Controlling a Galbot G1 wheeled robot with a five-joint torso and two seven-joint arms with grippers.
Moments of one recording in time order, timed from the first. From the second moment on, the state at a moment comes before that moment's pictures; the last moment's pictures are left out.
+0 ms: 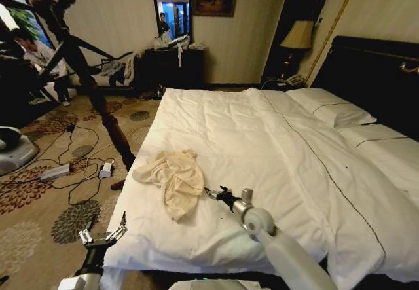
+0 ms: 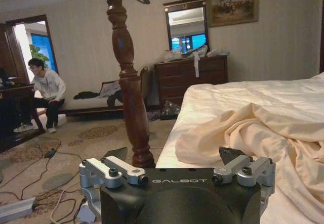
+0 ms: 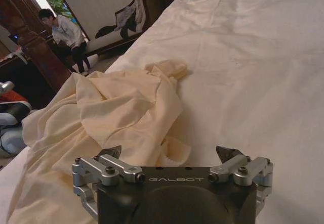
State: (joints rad) left arm 2.05 -1.41 -0.83 -2.20 -0.25 -0.23 -0.04; right arm -1.10 1.14 0.05 1.84 0.84 -0.39 0.17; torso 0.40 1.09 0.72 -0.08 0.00
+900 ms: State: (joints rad) left arm 2.04 -1.41 -0.85 -2.17 -0.29 -0.24 -0.04; right arm -1.05 1.24 -0.04 1.76 0.85 -0.40 0.23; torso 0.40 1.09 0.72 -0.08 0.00
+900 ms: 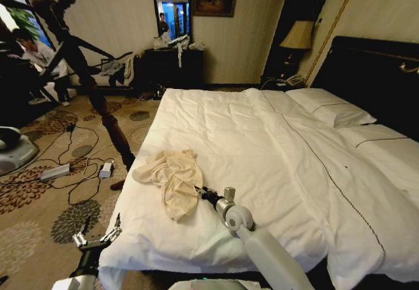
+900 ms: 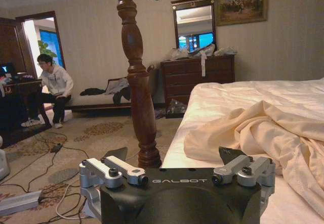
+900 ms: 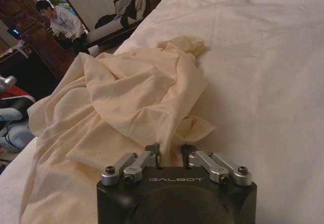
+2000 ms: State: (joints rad) left arm 2.02 -1.40 -0.82 -2.28 -0.26 -0.23 -0.05; right arm -0.97 0.62 0.47 2.45 1.33 -0.43 0.41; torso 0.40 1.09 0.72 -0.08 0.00
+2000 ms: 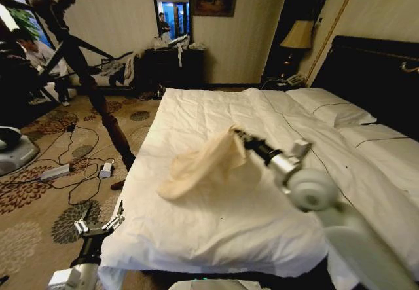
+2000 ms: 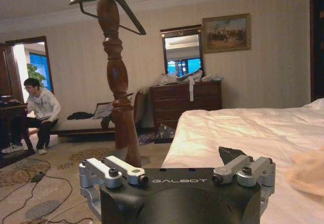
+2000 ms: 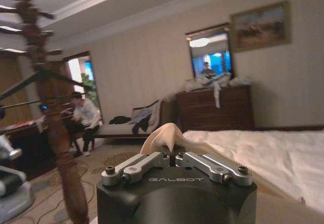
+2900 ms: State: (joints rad) left arm 2.02 -1.41 -0.79 -2.27 -0.24 -0.20 -0.05; right arm -1.09 0.63 0.49 2.47 1.52 -0.49 0.35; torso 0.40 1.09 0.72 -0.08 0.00
